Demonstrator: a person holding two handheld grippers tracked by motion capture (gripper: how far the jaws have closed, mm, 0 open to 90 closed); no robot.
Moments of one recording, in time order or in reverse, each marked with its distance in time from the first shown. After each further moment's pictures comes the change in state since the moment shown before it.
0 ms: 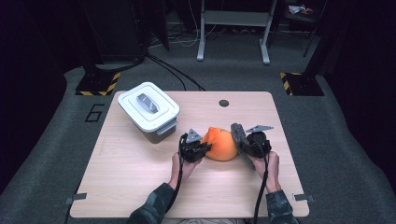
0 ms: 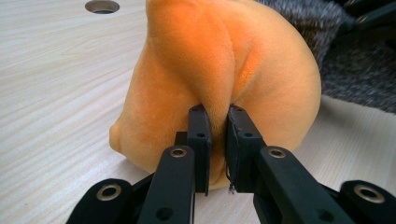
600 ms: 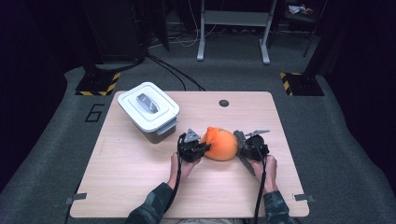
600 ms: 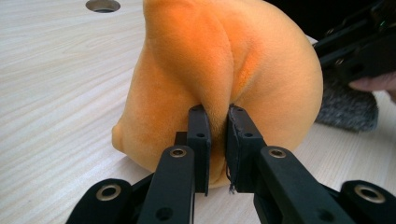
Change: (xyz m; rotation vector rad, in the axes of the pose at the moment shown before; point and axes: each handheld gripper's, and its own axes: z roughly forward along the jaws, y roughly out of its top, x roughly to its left) left arm 0.004 -0.001 -0.002 -0.002 -0.003 -0.003; right arm -0.011 -0.018 0.031 0.095 -0.009 0.057
